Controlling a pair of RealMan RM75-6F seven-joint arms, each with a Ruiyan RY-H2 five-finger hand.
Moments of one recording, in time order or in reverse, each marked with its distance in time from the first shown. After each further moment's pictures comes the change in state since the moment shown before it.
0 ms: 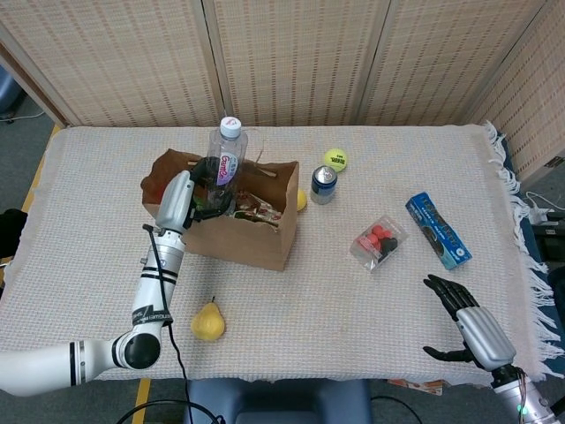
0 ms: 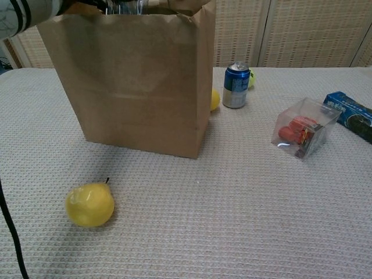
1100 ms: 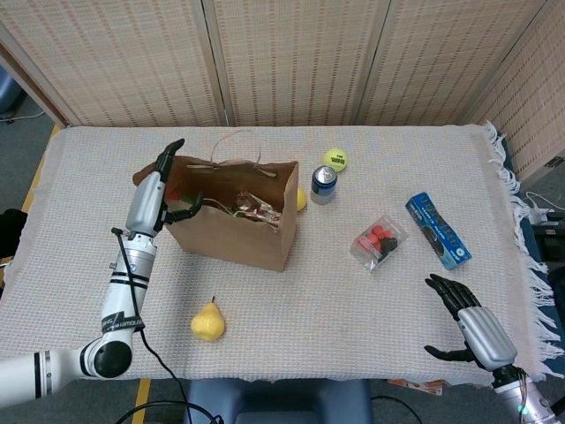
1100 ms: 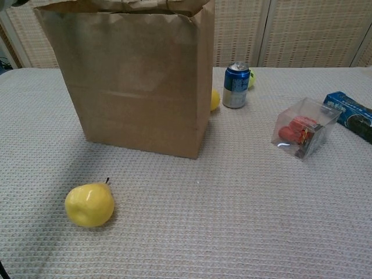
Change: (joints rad) left arm 0.086 0.133 0.035 -0.088 0.034 0.025 -0.050; right arm -0.005 -0.004 0.002 0.007 0.001 0.010 -0.011
